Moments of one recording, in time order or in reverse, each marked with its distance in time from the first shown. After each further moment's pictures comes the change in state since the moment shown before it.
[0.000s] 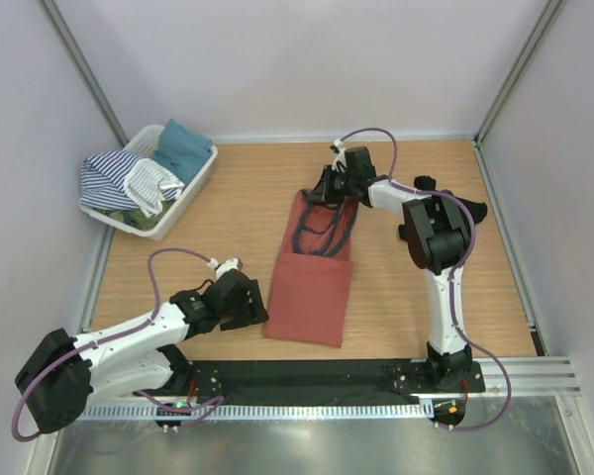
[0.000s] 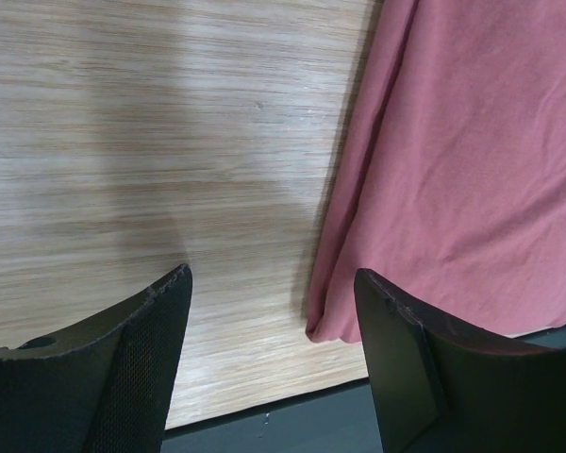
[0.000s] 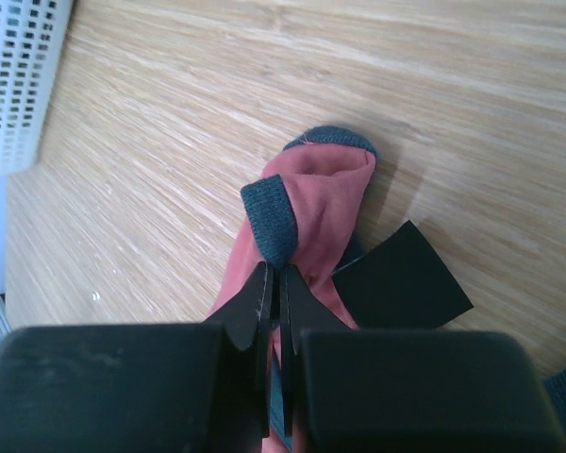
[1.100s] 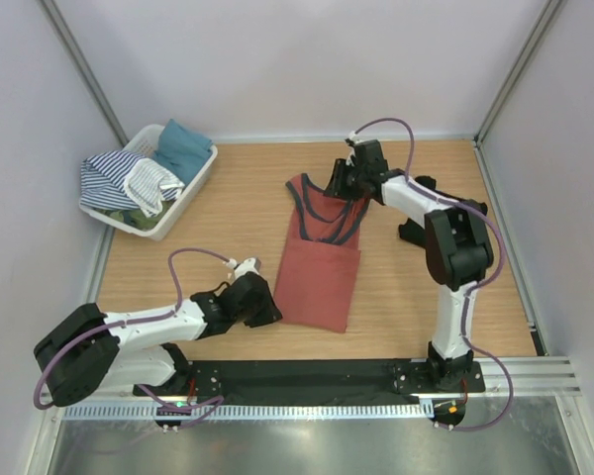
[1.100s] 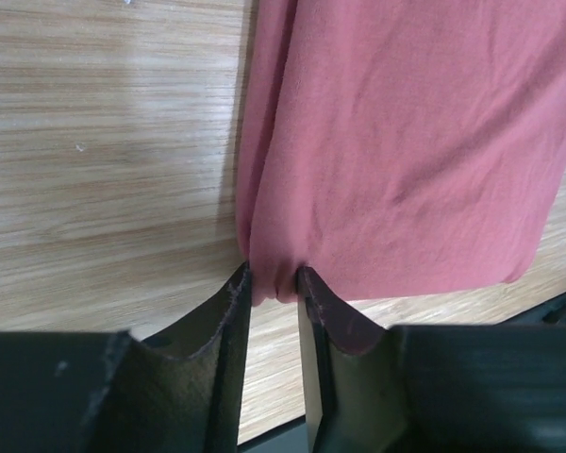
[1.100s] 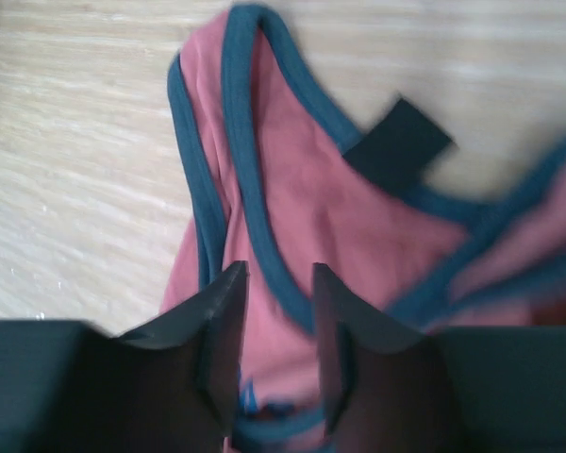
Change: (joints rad) left arm -0.097 0.187 -0.016 0.324 0.018 -0.074; right arm -0.006 -0.171 -0.048 -0.171 0.259 -0.055
